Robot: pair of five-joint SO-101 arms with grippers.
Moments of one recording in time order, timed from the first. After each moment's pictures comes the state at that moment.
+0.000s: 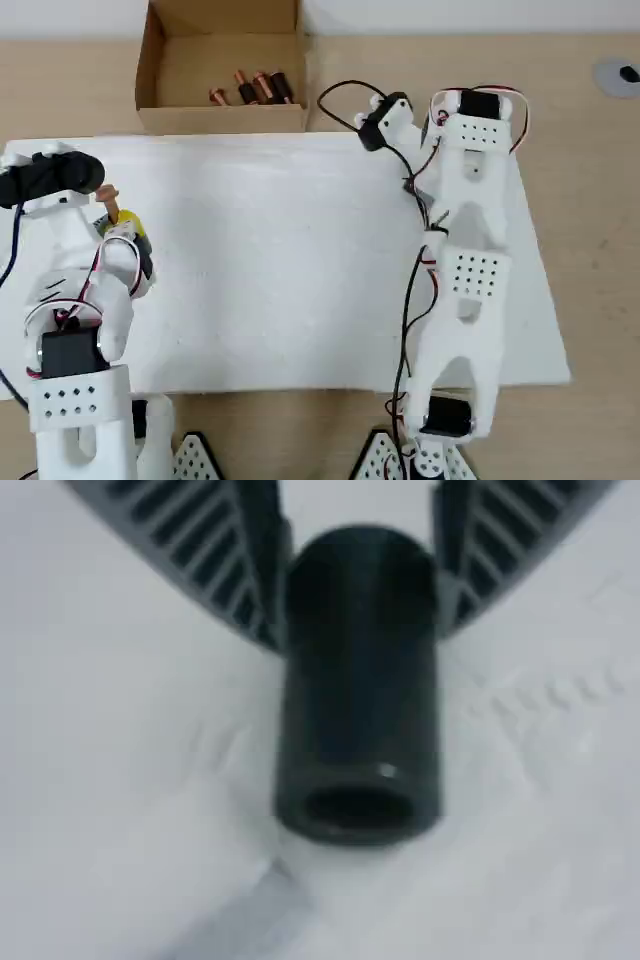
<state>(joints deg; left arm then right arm) -11.7 -68.3 57.9 51.8 -1.5 4.1 61.1 -63.4 101.5 50.3</state>
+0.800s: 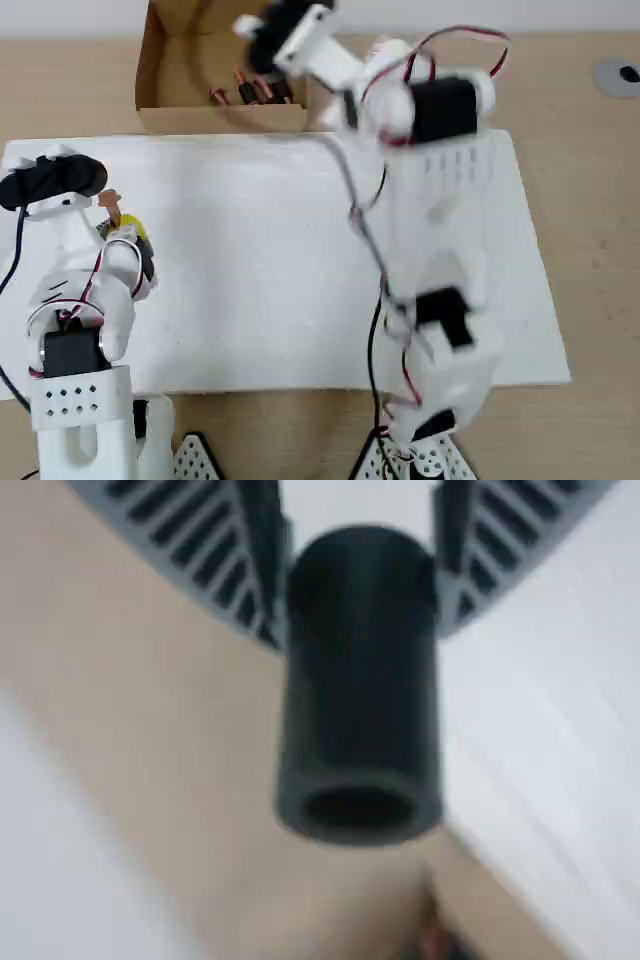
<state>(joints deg) -11.7 -68.5 59.3 50.8 -1.5 -23.6 11.9 -63.1 101.7 29.6</state>
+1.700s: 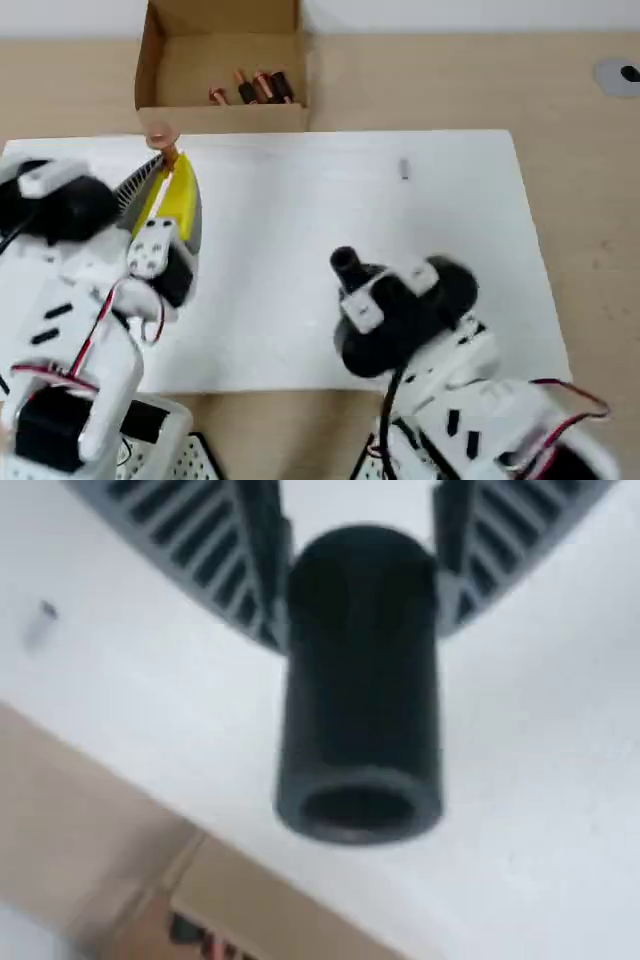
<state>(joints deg) 13.5 -78.8 40.7 46.5 1.5 -36.8 -88.5 40.0 80.7 2.7</state>
